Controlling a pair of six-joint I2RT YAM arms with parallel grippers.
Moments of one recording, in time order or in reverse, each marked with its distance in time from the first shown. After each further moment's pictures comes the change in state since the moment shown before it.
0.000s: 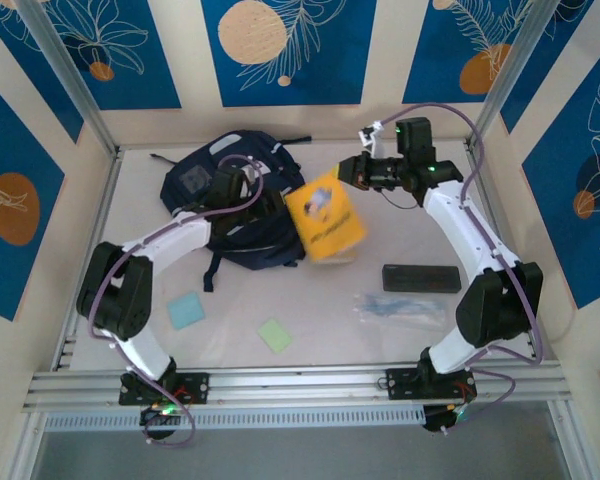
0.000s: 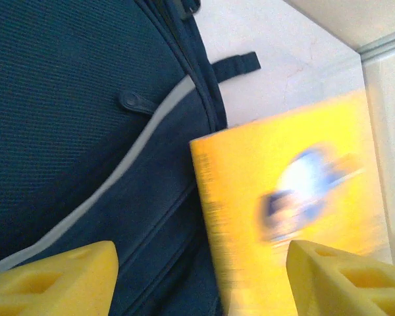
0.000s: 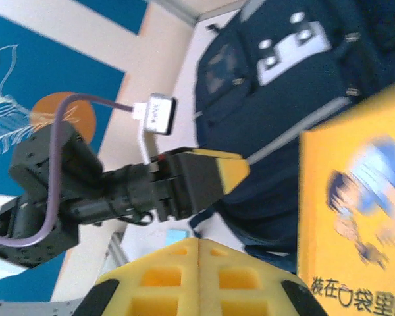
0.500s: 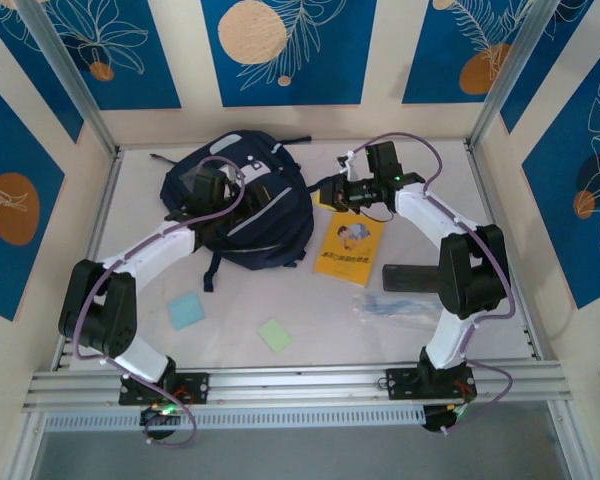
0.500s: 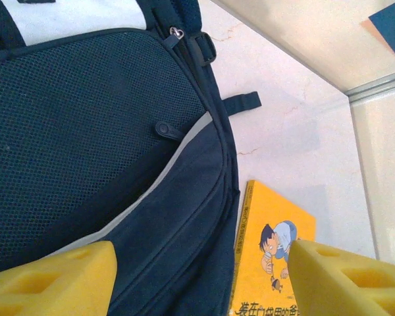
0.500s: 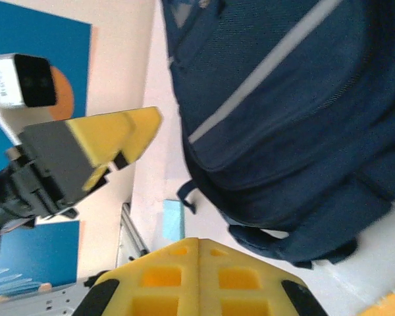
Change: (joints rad) left arm 0.045 -0.111 -0.092 0.053 -0.022 -0.039; right arm 0.024 0.201 -0.122 0.111 -0.053 0.058
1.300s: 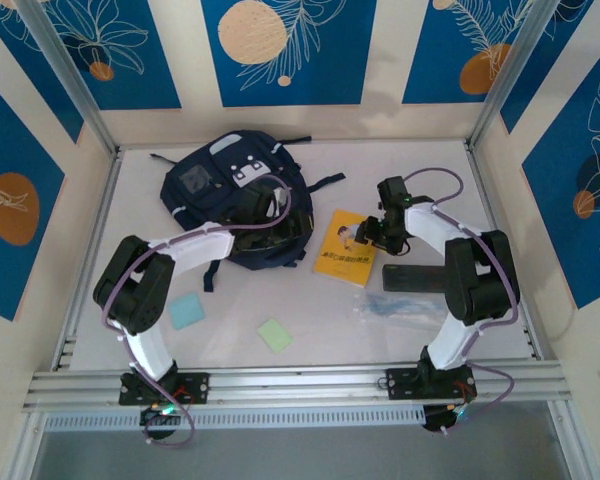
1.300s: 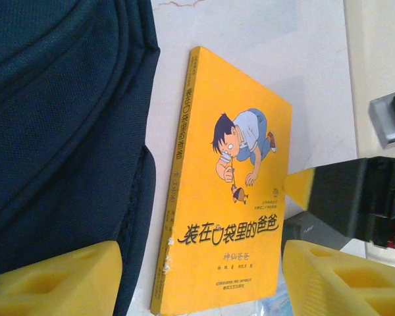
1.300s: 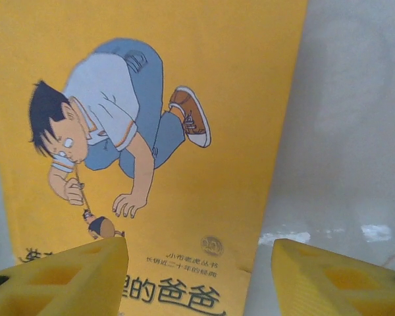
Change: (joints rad) left arm -0.208 0.207 0.068 0.027 0.137 -0.031; right arm -0.053 -0.045 -0.246 -0.237 0.723 -0.025
